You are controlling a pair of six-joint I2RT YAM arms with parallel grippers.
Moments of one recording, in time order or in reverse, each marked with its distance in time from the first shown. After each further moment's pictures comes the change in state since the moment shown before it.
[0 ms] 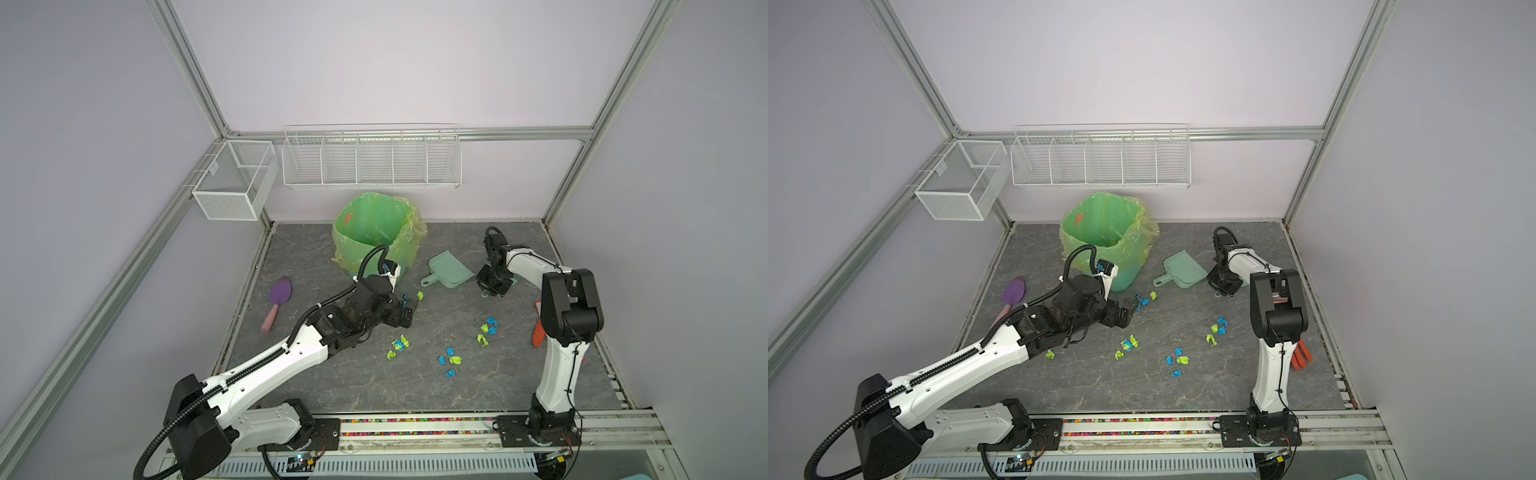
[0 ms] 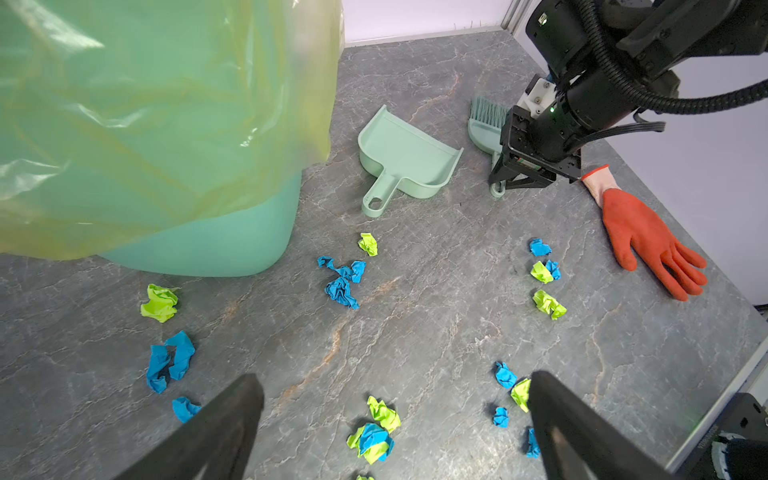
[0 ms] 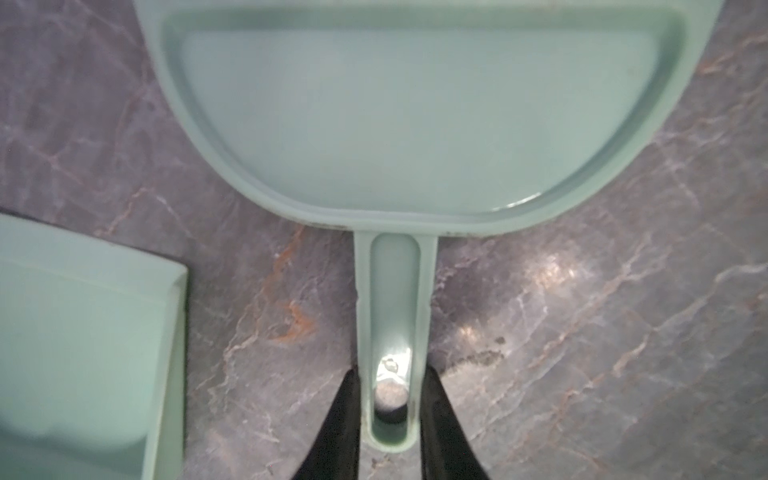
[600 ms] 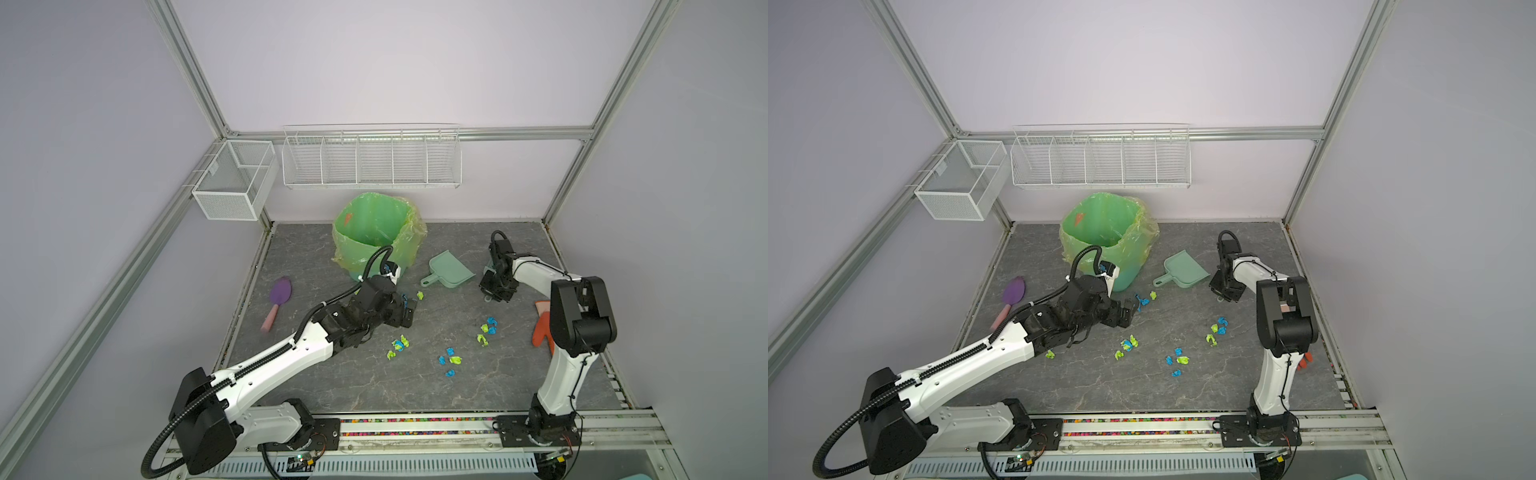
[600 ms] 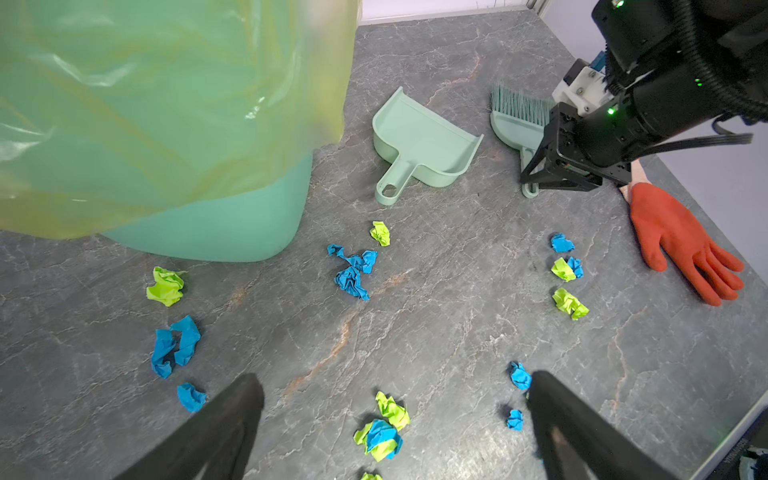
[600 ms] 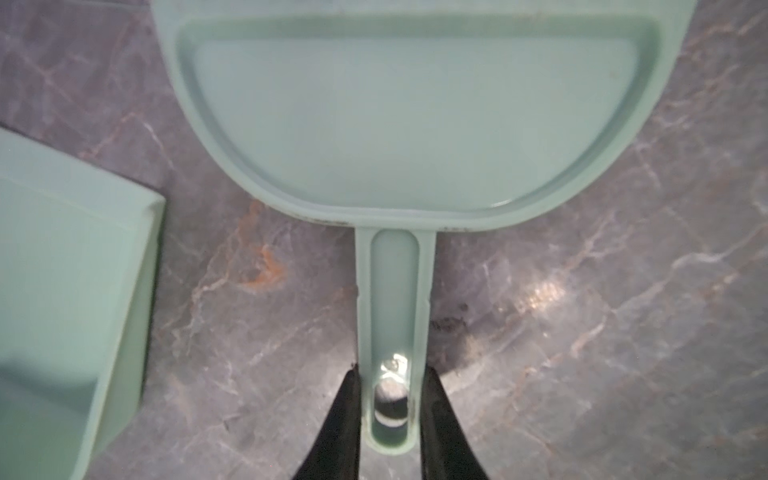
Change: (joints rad) left arm 0.000 0.039 0.000 -0.011 -0.027 -0.027; right arm -0.012 -0.133 -0.171 0.093 -0.010 -0.134
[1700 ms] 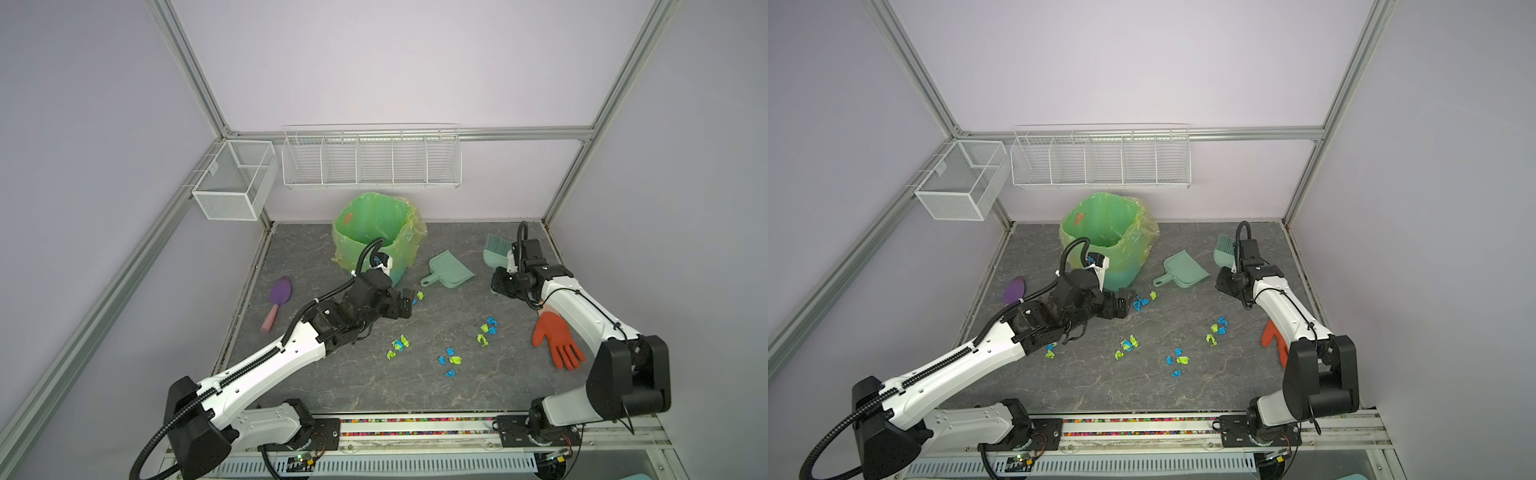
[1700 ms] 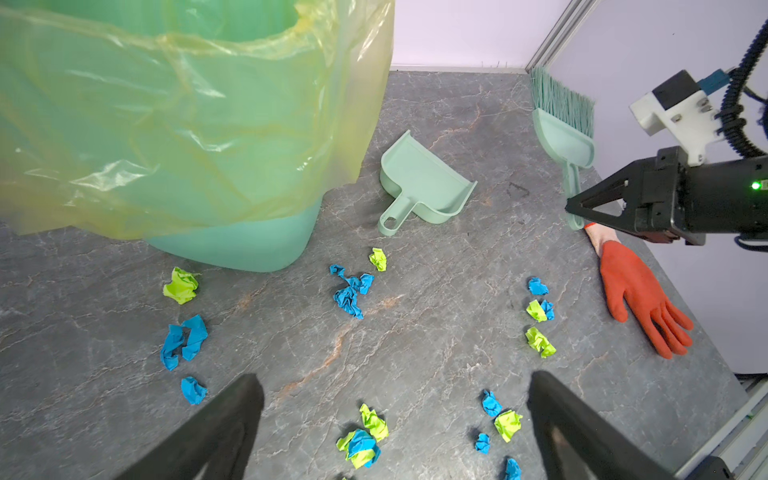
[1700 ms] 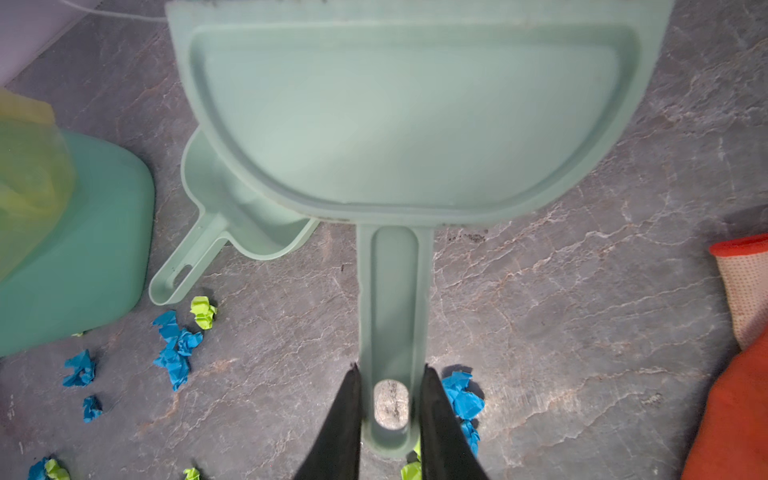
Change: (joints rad) left arm 0.000 -0.036 0.082 -0.058 -0.041 -0.099; right arm -0.005 -0.450 -0.189 0.055 -0.110 -0.236
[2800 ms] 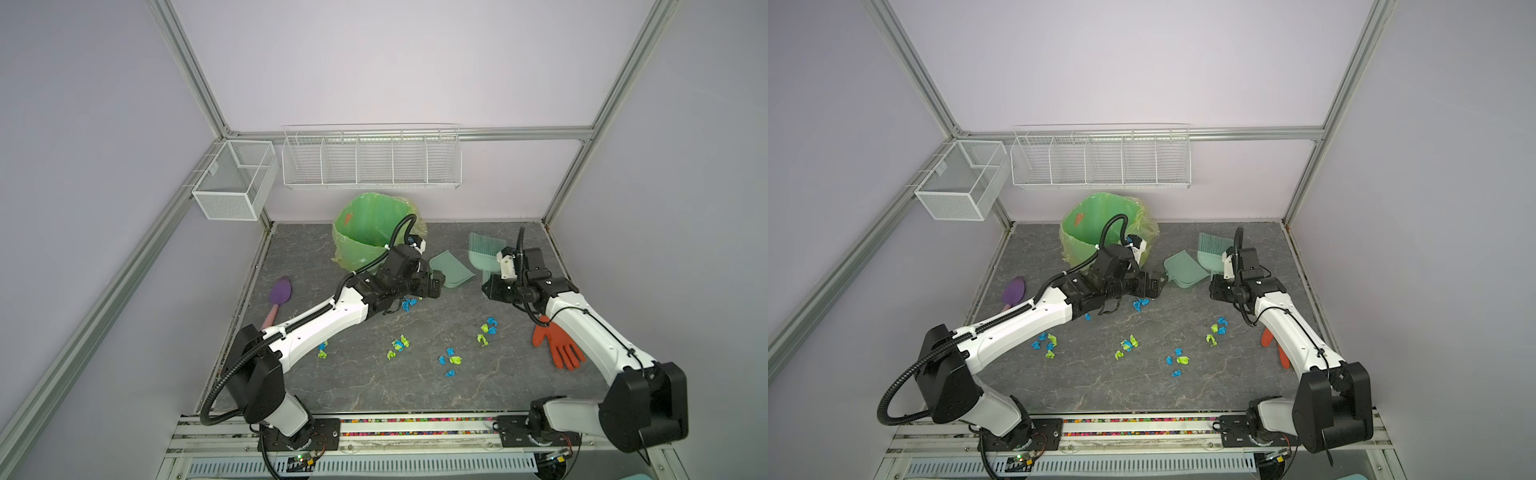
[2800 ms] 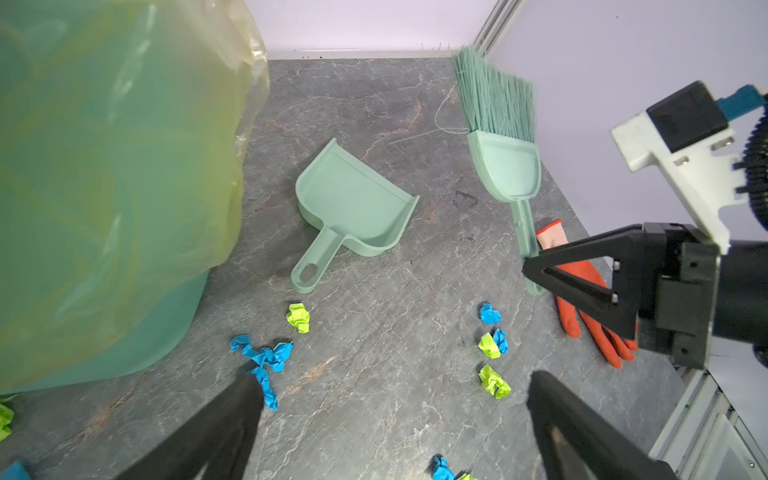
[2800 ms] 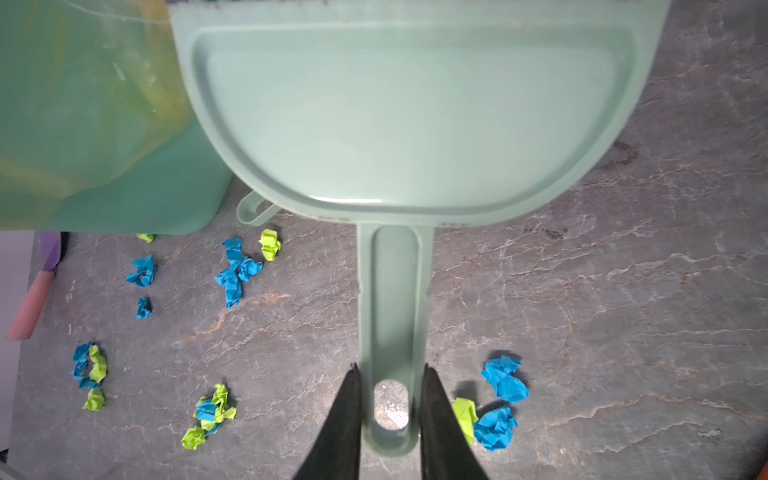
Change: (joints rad) left arm 0.033 0.377 0.251 0.130 0.205 0.037; right arm 0.078 -0.153 -0.103 0.057 -0.108 -0.115
